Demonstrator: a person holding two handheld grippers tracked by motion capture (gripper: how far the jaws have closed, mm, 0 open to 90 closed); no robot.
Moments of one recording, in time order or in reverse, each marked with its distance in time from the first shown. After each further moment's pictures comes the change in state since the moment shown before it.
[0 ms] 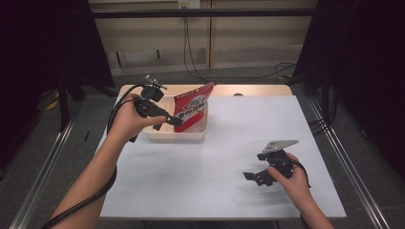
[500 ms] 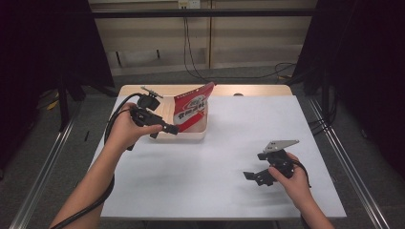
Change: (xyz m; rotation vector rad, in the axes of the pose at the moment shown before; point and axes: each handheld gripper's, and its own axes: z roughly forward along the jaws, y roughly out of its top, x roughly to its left) left arm 0.005 -0.026 0.008 -0.015 0.004 -0.026; right arm 0.000 0.000 -0.002 -0.006 -0.003 0.003
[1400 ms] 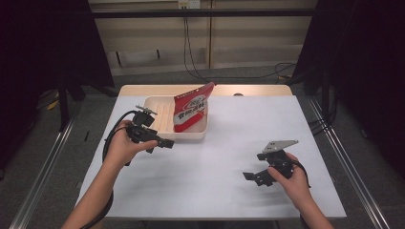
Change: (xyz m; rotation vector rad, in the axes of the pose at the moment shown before) left arm 0.009 -0.048 0.022 -0.009 0.012 -0.053; right arm 0.001 0.000 0.001 0.006 -0.002 -0.001
